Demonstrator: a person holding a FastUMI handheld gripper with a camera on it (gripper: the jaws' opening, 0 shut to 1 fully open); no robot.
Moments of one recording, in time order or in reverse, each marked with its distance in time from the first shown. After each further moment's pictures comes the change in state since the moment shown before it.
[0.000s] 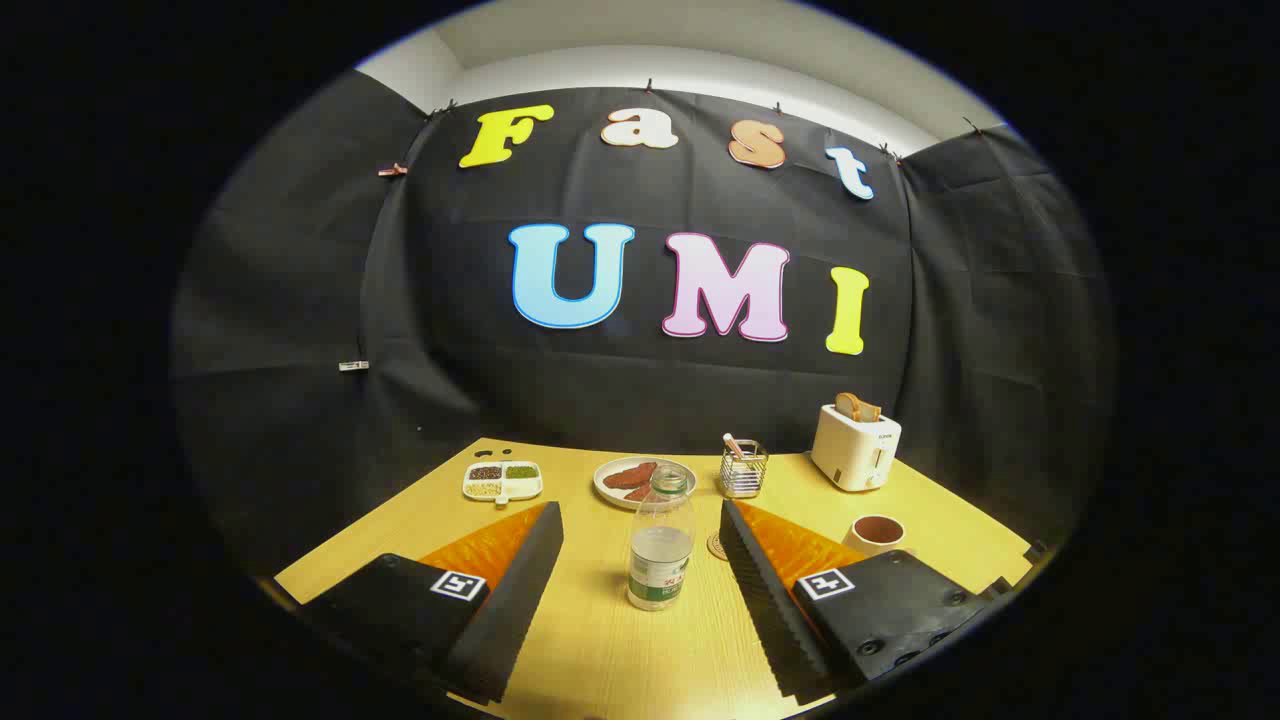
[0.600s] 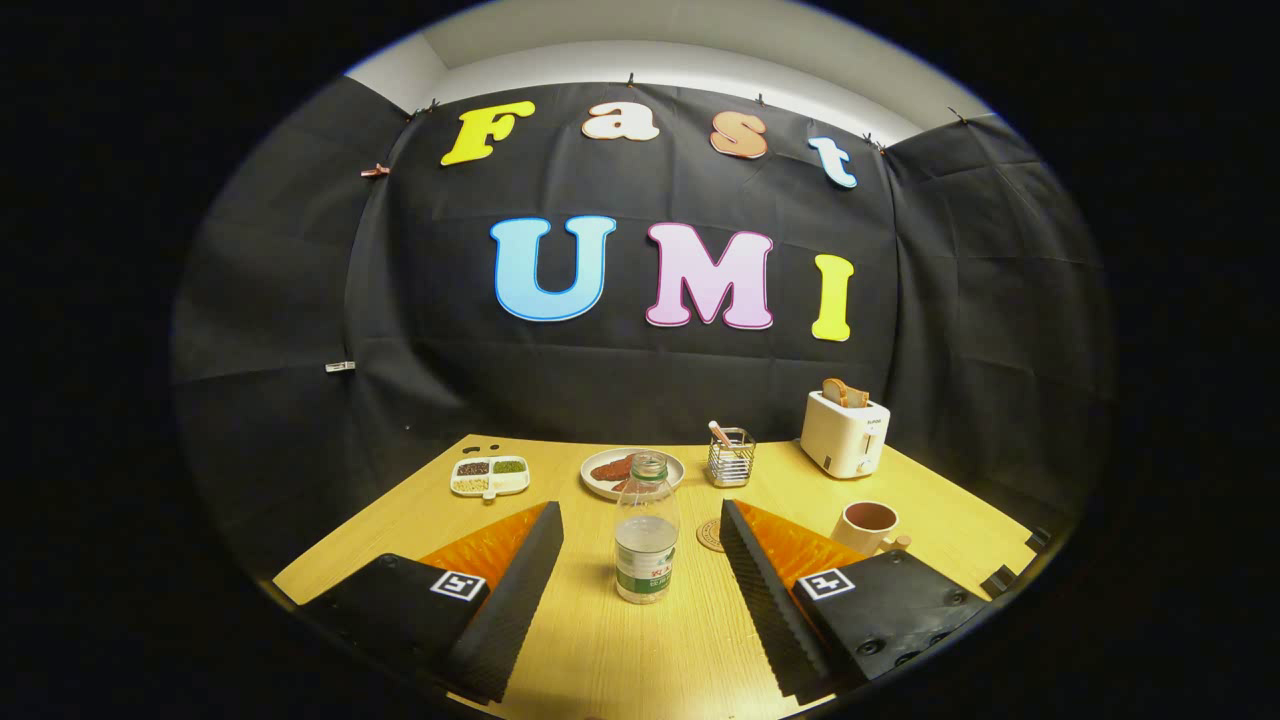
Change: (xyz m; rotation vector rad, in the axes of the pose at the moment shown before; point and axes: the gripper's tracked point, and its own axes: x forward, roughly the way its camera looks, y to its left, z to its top) arm -0.001 -0.012 -0.011 0.012 0.013 -0.039
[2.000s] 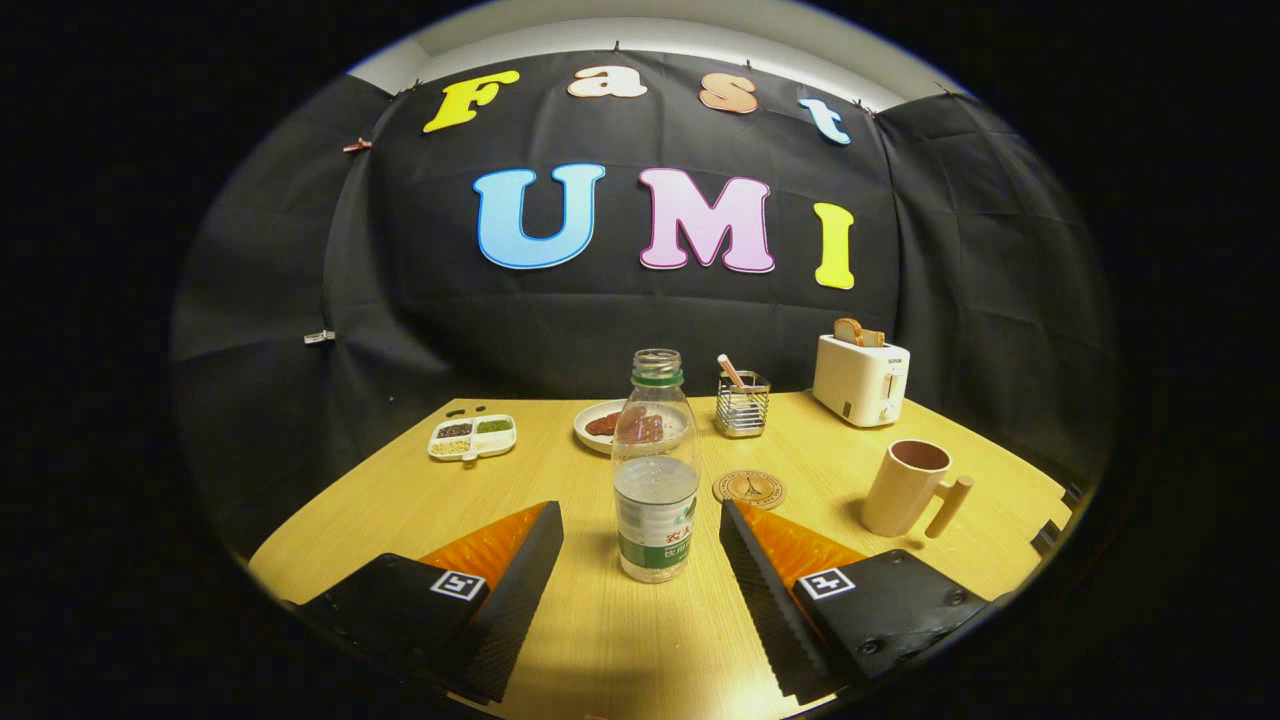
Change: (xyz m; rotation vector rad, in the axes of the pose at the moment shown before) arm 0.067 0.005 -0.091 0.034 0.089 -0.027
